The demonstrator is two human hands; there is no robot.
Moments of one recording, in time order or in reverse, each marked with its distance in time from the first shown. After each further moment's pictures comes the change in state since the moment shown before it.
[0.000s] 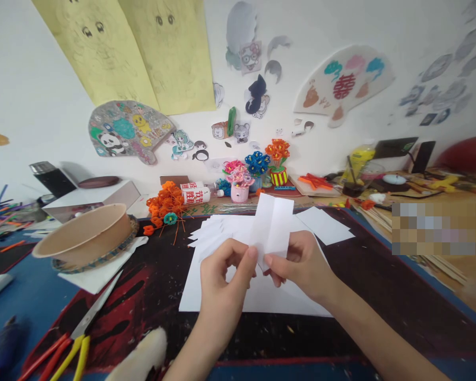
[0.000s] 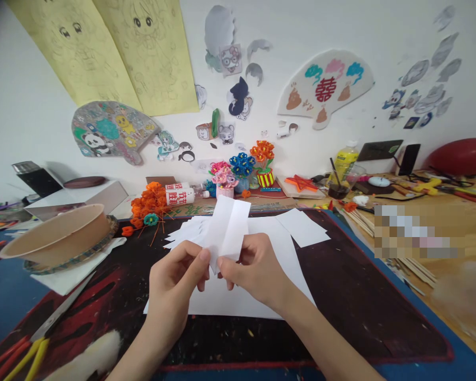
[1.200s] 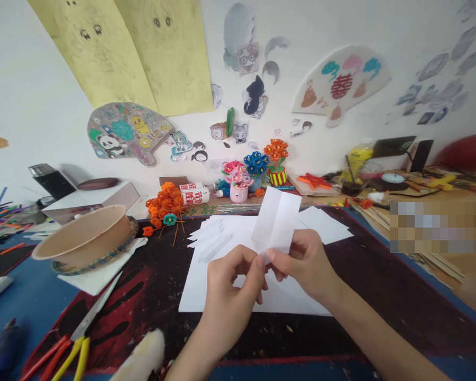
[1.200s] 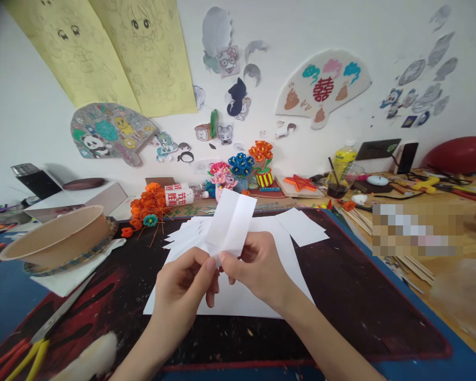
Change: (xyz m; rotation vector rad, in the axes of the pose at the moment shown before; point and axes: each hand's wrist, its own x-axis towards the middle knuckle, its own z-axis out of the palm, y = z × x) left_hand -0.003 0.005 0.003 -0.025 -0.198 -0.006; right_hand -0.001 0.001 -0.003 0.047 0.039 -0.109
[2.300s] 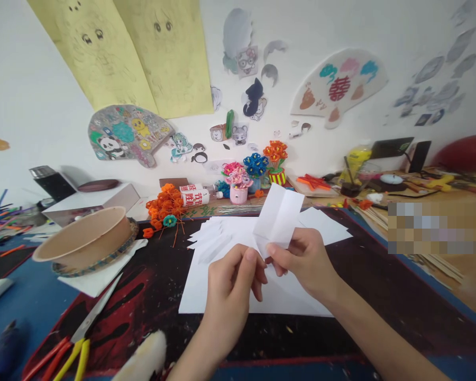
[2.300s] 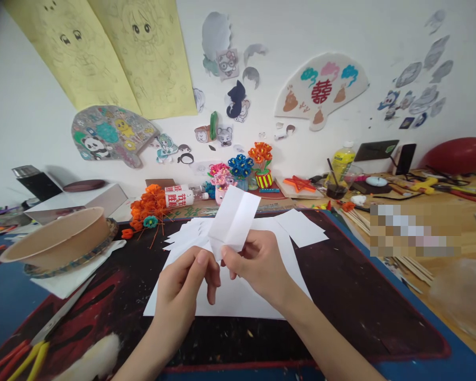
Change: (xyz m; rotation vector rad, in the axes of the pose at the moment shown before) left_hand 0.001 -0.003 0.002 -0.021 0.030 0.025; right_hand 0.003 0.004 -0.004 -0.030 0.040 -0.034
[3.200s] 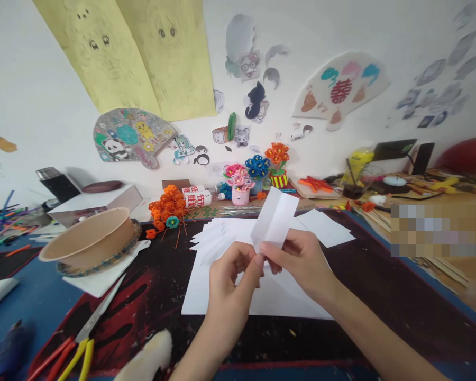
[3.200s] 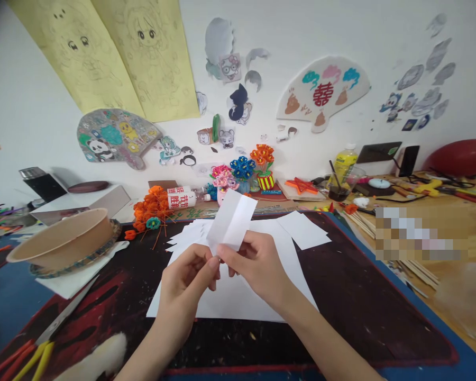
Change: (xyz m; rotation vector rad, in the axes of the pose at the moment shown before) left_hand 0.003 0.001 -0.002 -0.068 0.036 -0.037; right_hand 0.002 -0.001 0.005 -0.074 0.008 0.050
